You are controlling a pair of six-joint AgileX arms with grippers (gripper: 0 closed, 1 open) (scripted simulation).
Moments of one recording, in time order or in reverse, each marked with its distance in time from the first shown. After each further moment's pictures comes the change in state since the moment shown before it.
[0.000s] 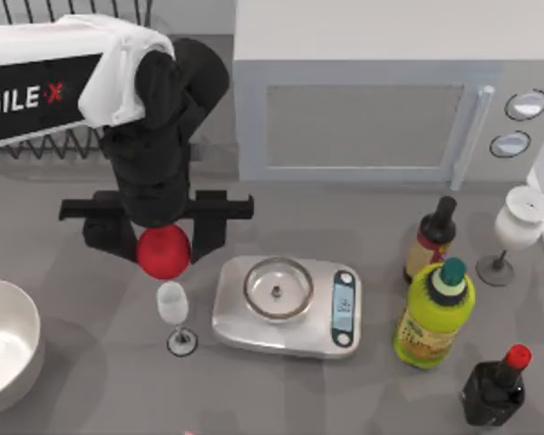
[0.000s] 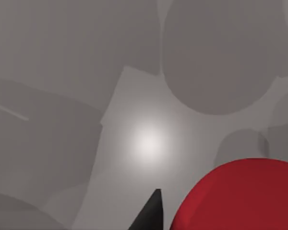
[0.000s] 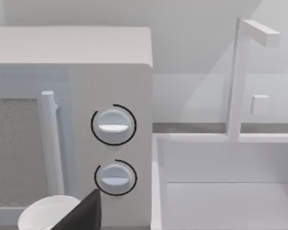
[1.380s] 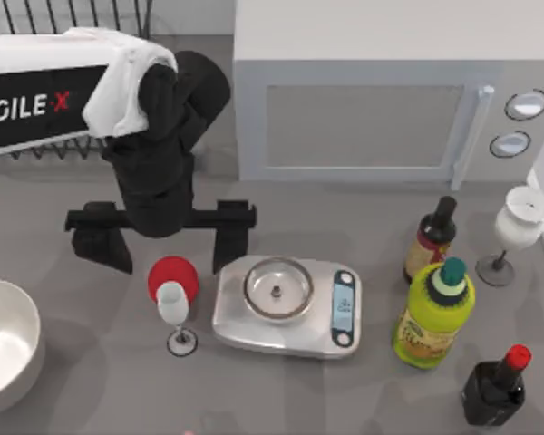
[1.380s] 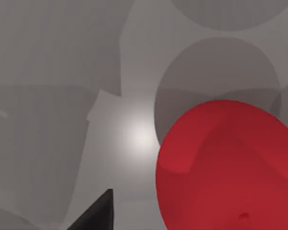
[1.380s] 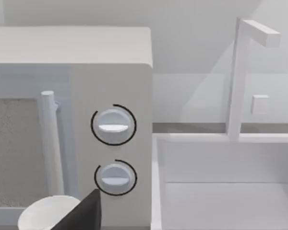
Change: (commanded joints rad) left arm -0.005 0.009 -0.027 0.030 0.028 0.006; right arm 0.000 0.000 0.000 0.000 0.000 0.000
